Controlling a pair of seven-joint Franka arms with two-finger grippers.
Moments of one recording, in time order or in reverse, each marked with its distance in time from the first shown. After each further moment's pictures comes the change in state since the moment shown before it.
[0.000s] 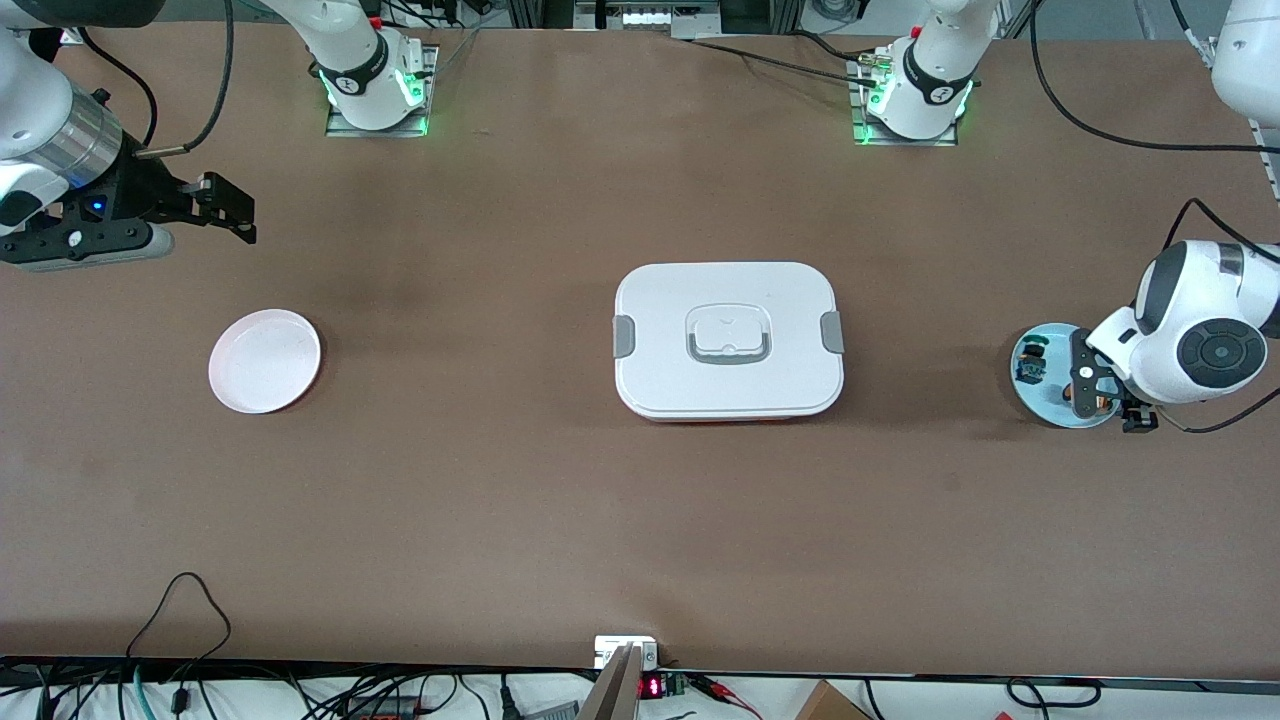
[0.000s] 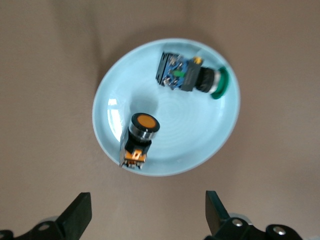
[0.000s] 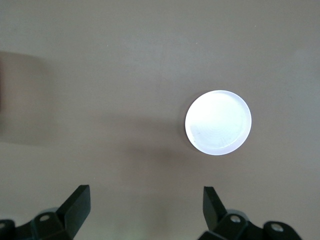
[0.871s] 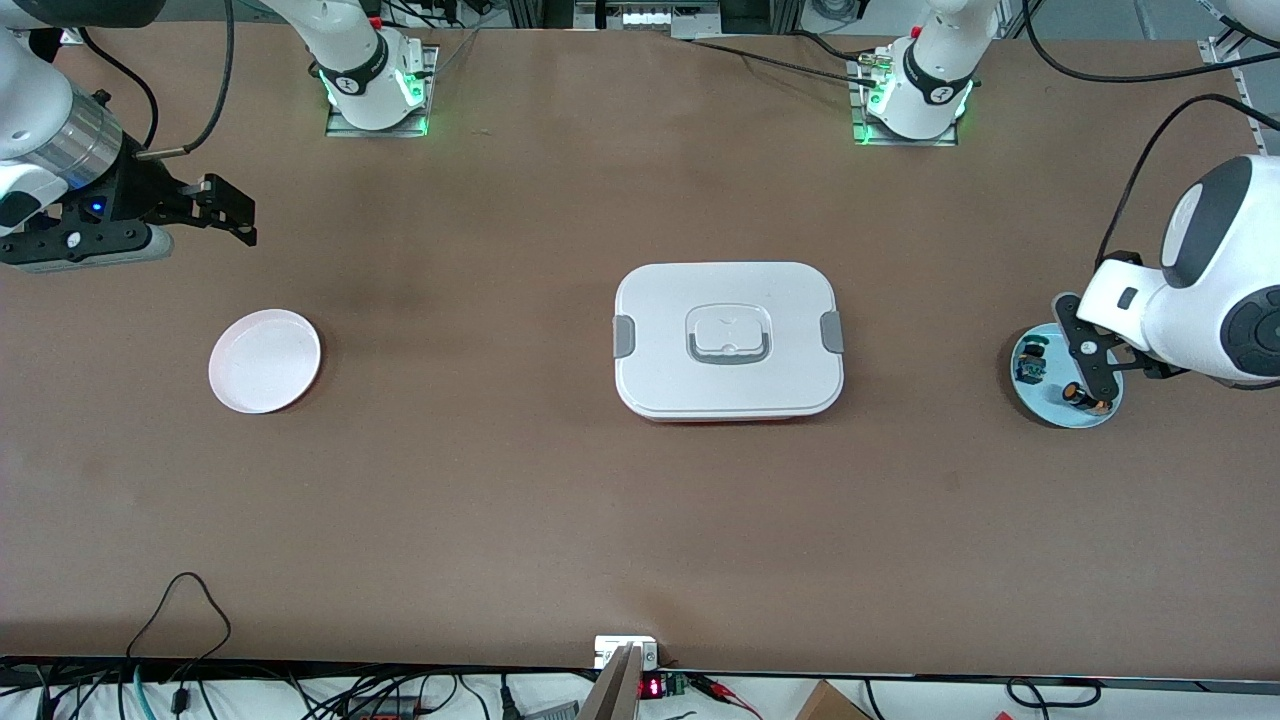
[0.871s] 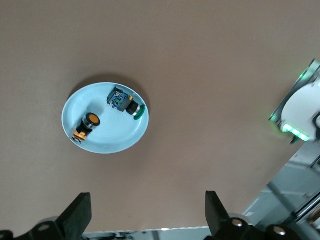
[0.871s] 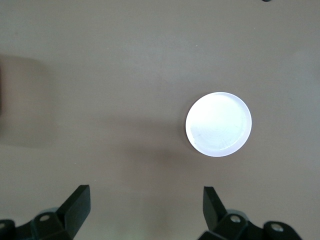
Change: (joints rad) left arm -0.002 -0.026 -0.315 0.315 -0.132 -0.652 -0.448; right arm 0.003 0.005 0.000 0.006 0.000 0.004 0.008
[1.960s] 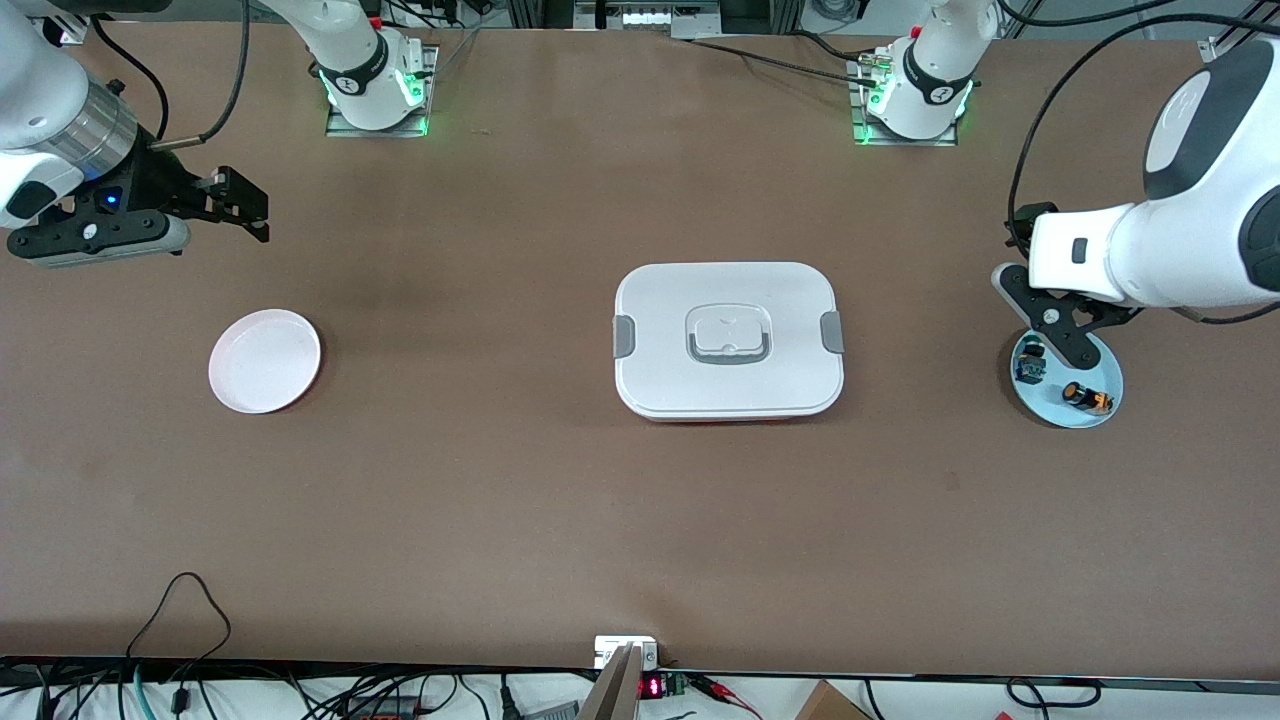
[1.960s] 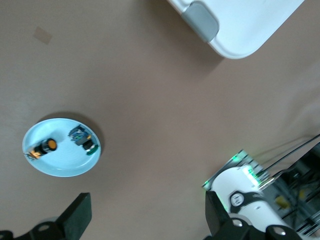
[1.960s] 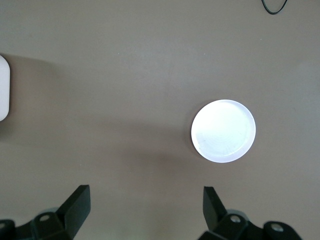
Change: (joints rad) left arm -0.259 -0.137 0.220 0.112 -0.397 -0.060 -0.372; right arm 0.034 0.000 -0.002 0.022 0.004 0.001 0.000
